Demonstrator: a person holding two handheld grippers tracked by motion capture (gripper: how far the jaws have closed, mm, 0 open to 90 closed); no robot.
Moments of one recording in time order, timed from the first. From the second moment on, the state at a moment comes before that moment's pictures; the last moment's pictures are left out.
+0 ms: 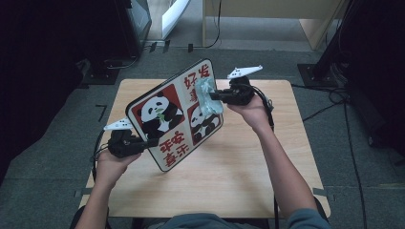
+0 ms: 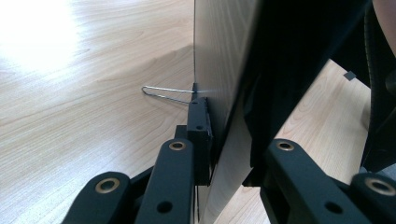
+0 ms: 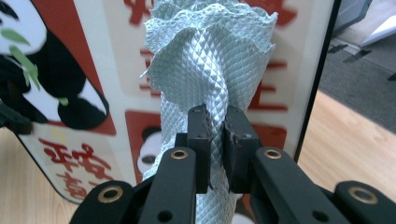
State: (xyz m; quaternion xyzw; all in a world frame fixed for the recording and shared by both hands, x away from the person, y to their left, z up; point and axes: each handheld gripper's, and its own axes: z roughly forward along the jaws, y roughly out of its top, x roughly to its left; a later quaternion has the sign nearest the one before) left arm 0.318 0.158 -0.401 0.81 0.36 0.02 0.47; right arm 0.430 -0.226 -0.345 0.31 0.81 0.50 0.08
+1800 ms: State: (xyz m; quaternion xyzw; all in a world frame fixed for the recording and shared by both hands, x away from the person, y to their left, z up) left arm 0.321 0.158 -0.400 0.81 0.35 0.01 0.47; right arm 0.453 -0.200 -0.316 0.28 0.81 0.51 0.09
